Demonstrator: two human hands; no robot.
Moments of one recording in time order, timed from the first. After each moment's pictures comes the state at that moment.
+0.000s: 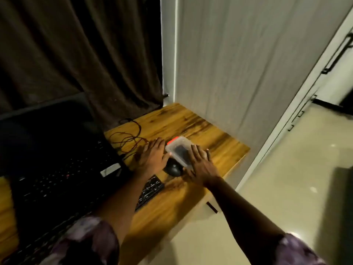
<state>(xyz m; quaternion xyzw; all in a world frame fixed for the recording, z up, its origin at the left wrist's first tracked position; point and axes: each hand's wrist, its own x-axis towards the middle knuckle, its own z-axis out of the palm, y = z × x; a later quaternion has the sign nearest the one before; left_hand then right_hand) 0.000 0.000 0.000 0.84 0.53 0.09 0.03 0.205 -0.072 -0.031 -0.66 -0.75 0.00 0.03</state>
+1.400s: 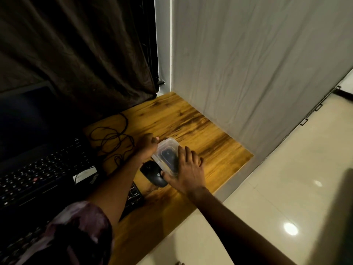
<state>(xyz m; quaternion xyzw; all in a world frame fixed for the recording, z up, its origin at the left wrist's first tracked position) 0.063 0.098 -0.034 0.64 0.67 0.19 0.32 0.209 -0.039 -0.036 -0.72 -0.68 0.06 0.12</state>
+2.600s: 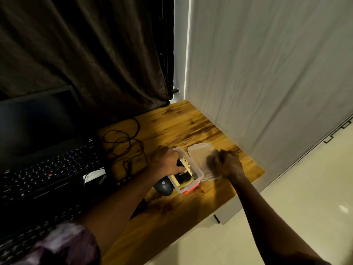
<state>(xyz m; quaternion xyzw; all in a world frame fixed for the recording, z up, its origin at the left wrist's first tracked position) 0.094 0.067 0.003 0.83 0.56 -0.04 0.03 0.342 0.047 -0.032 -0.76 -0.61 0.19 0.15</state>
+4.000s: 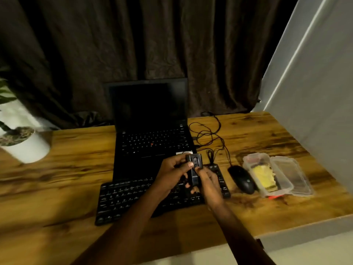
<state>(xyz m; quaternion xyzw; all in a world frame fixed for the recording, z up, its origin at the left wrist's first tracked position) -0.141 -0.113 0.014 0.44 0.57 0.52 0.46 -0.001 -0.099 -0.009 -0.42 -0.48 0.66 0.40</state>
